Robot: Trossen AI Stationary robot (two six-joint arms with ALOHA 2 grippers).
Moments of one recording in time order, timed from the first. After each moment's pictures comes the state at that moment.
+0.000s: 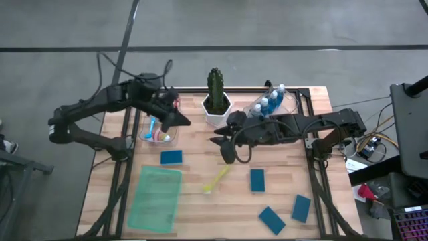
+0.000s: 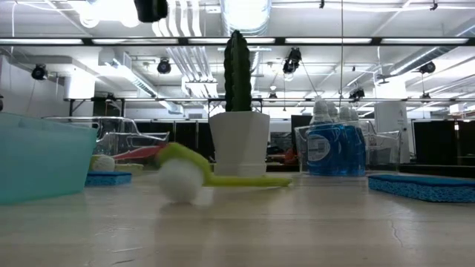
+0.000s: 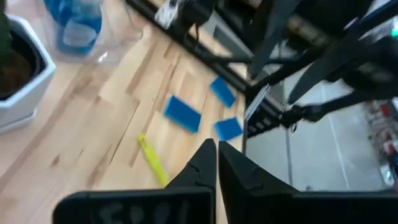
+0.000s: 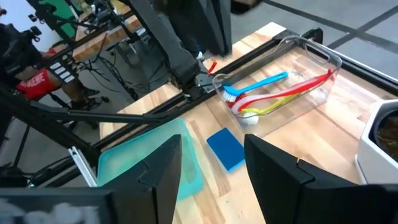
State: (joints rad) left arm 0.27 1.15 1.39 -0.76 0.45 -0.51; right arm 0.19 1.59 1.66 -0.53 0.34 0.63
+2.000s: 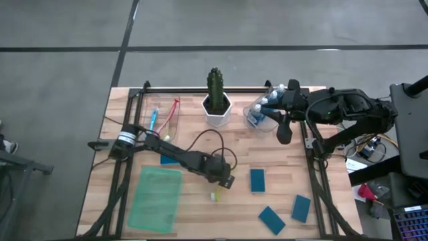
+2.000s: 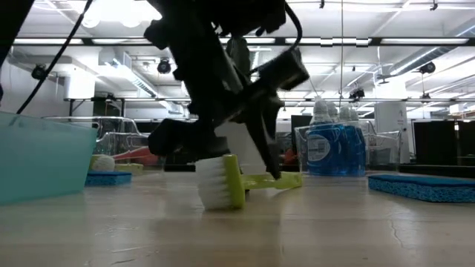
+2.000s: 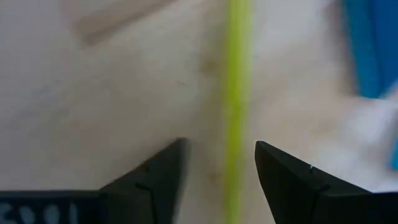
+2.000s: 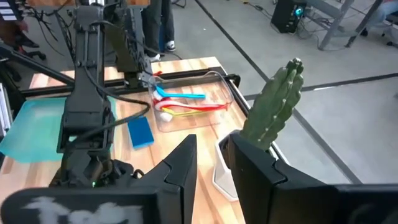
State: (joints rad) left arm -0.24 2.03 1.39 -0.39 -0.01 -1.31; right arm 0.19 1.23 1.74 -0.99 0.47 0.18
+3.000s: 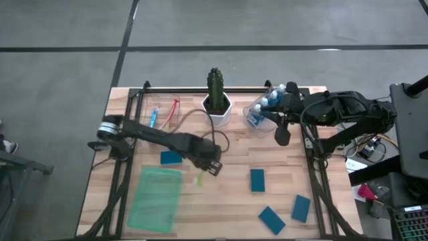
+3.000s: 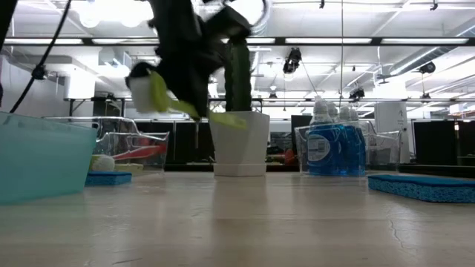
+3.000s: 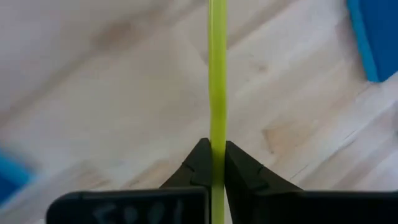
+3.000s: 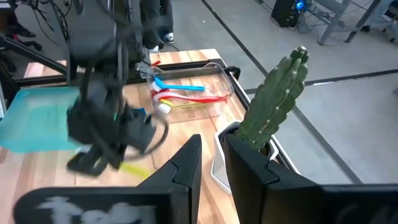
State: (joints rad) left arm -0.14 1.77 1.39 -0.79 0.02 -1.15; right arm 0.19 1.22 1.69 -0.99 0.47 0.18
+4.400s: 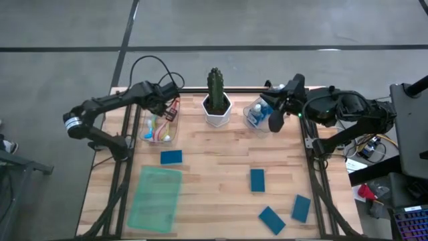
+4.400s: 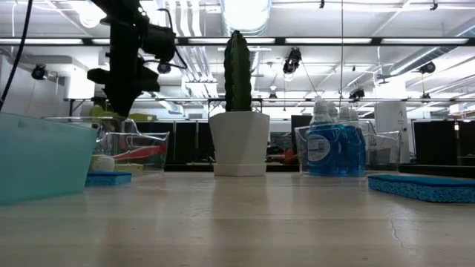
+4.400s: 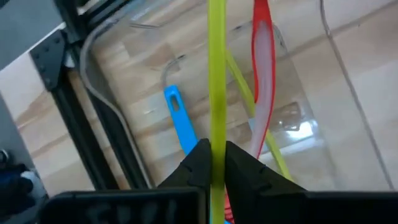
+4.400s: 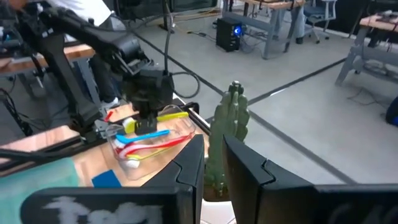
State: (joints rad) left arm 0.58 1.37 1.13 -1.17 -0.35 -0.50; right arm 0.18 1.23 1.69 -0.83 0.71 0.30
